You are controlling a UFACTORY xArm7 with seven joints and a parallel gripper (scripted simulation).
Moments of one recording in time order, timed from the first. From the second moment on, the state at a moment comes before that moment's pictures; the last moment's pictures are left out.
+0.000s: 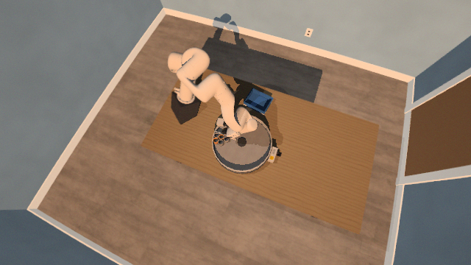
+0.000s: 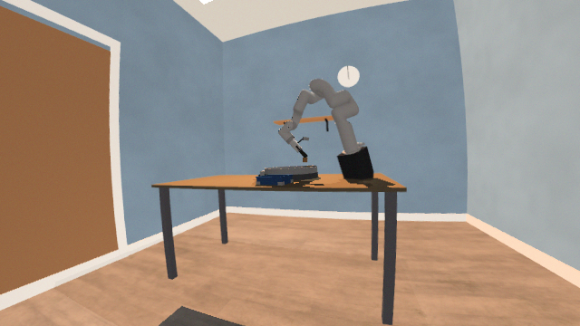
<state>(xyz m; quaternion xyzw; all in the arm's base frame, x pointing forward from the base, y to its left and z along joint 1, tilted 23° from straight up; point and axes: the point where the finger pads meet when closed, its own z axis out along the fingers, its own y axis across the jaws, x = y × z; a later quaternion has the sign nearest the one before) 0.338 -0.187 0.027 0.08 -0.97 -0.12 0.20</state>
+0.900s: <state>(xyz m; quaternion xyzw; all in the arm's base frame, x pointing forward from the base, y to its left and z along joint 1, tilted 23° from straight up) 0.418 -0.007 0.106 0.08 -0.97 -0.12 0.20</state>
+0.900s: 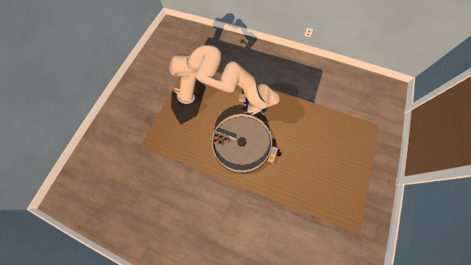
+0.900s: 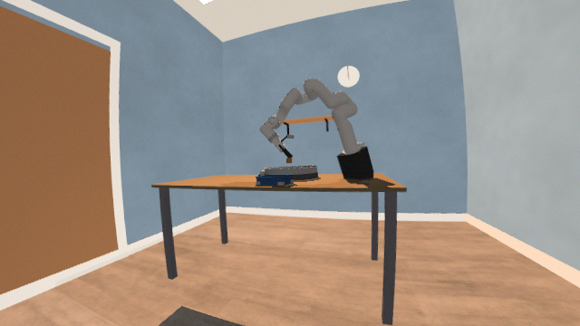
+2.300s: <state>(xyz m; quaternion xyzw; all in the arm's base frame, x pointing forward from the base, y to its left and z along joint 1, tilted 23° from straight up) 0.480 0.128 0.164 0.08 -0.97 -0.12 0.20</state>
